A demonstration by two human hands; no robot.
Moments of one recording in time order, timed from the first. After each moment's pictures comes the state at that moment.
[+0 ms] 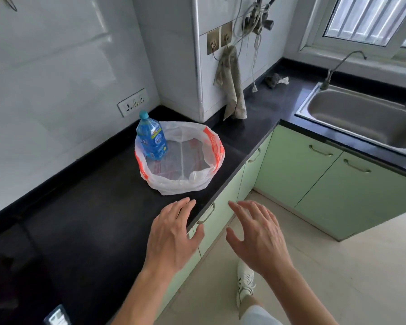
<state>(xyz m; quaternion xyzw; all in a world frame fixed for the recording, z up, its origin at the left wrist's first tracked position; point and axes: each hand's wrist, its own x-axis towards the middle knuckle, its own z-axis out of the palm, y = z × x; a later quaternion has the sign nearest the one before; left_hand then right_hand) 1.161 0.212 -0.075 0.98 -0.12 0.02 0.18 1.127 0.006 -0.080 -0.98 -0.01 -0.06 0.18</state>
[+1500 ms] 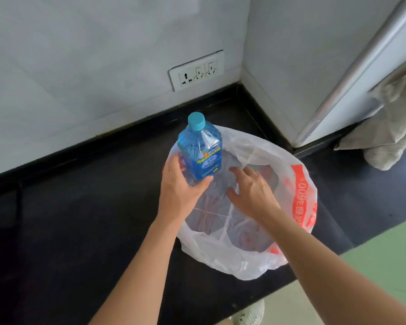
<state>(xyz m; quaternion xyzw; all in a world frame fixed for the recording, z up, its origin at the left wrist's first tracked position) 1.490 0.287 -0.194 0.87 0.18 0.11 0.45 1.558 0.110 -0.215 -0.94 -0.20 0.16 0.23</state>
